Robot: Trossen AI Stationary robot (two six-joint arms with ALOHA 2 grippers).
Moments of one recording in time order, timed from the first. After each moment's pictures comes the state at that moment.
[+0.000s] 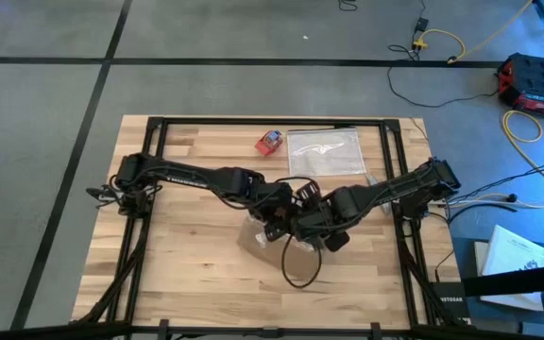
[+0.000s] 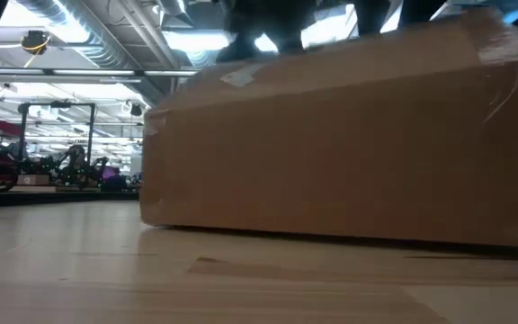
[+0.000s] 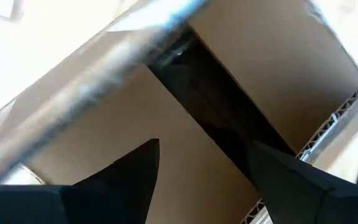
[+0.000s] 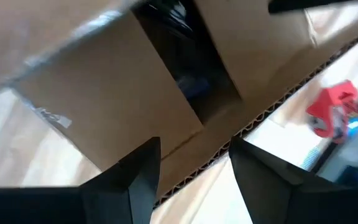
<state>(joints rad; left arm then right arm) -0.11 1.92 1.72 -0.88 0.00 -0.52 0.33 1.76 1.67 -1.37 0.28 -0.26</state>
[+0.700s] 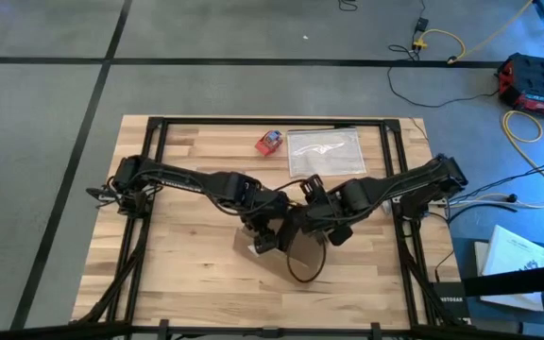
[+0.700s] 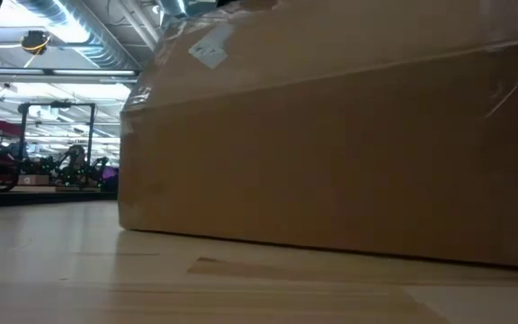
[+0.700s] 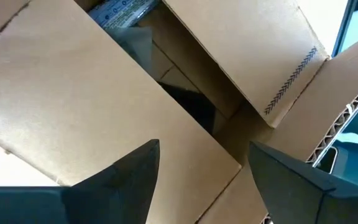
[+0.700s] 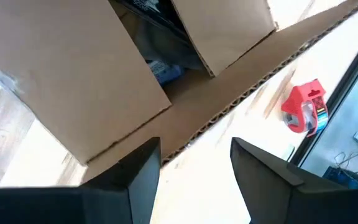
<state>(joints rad) -0.17 1.91 1.78 -1.02 0.13 -0.52 0.32 1.69 1.67 -1.36 0.32 -0.30</state>
